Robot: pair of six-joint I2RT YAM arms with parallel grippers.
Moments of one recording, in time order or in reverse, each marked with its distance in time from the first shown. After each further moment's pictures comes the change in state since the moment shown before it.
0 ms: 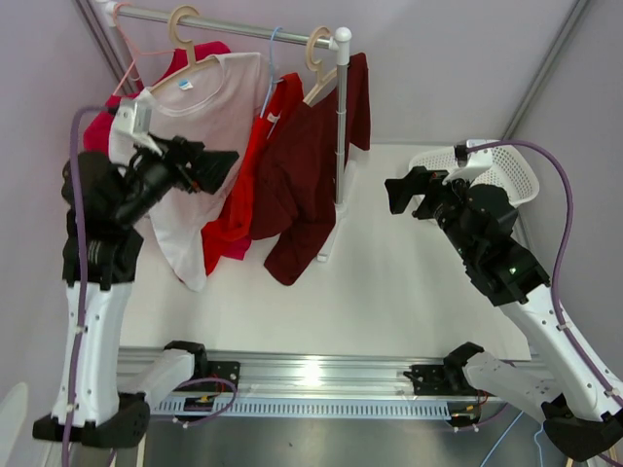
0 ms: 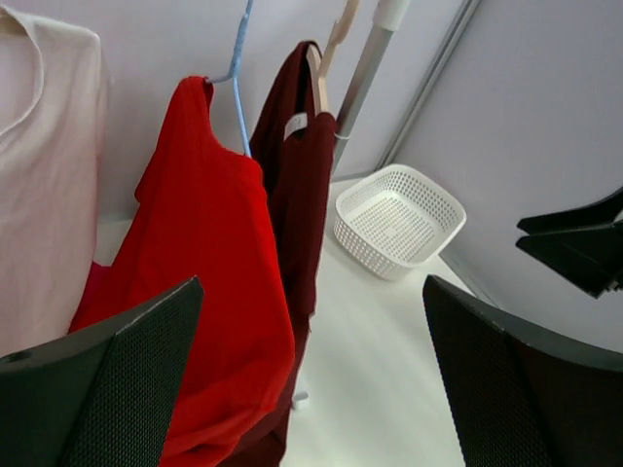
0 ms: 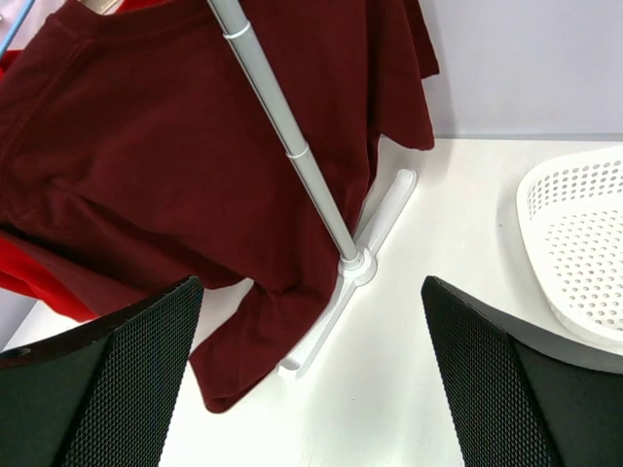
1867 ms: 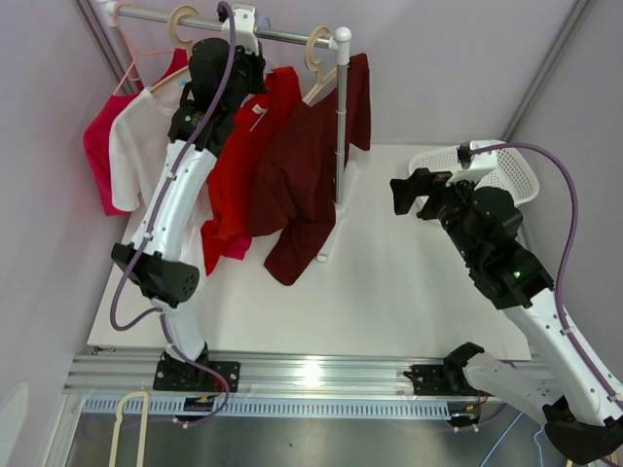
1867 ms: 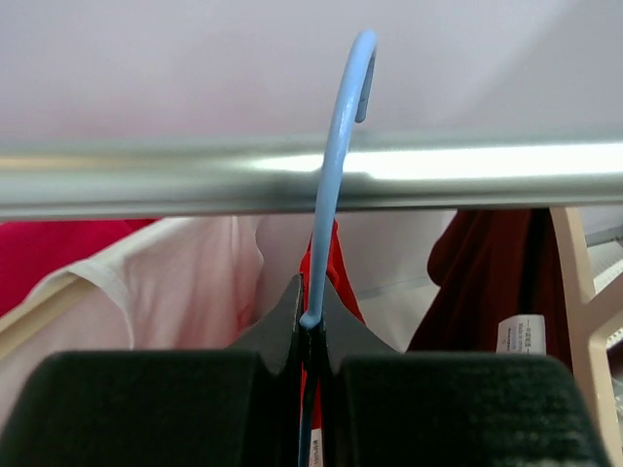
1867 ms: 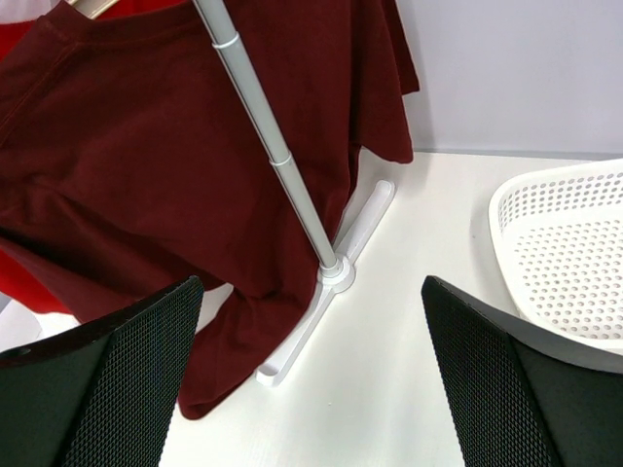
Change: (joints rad) left arm -0.255 0.930 0.852 0.002 -0.573 0.373; right arm 0.002 -0.020 0.000 -0.002 0.033 -0.060
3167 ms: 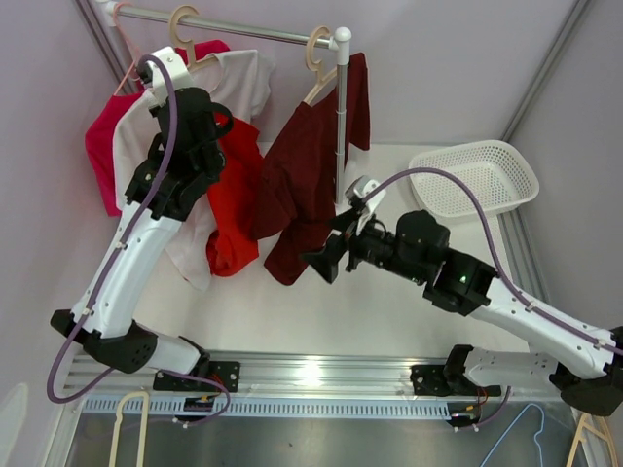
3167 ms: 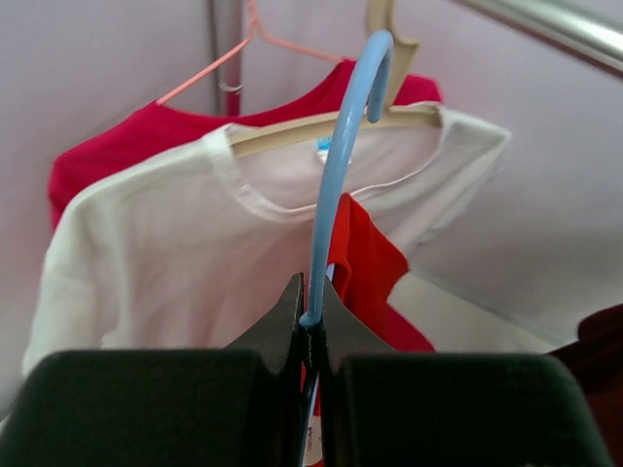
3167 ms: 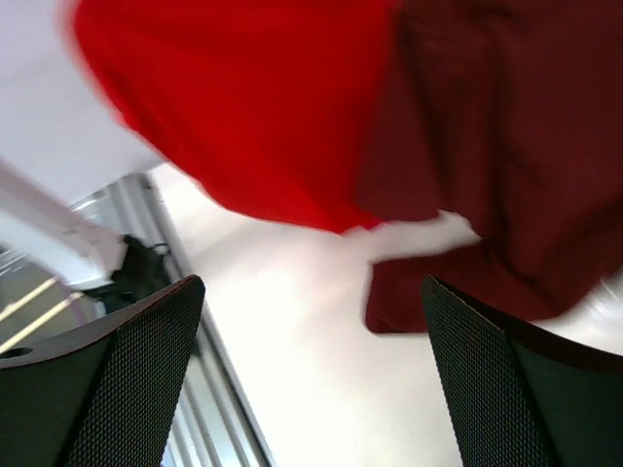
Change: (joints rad) left arm -0.158 -0.457 -0.391 -0.108 -0.845 -0.233; right arm 0.435 0.146 -0.008 0.090 -0.252 -0.071
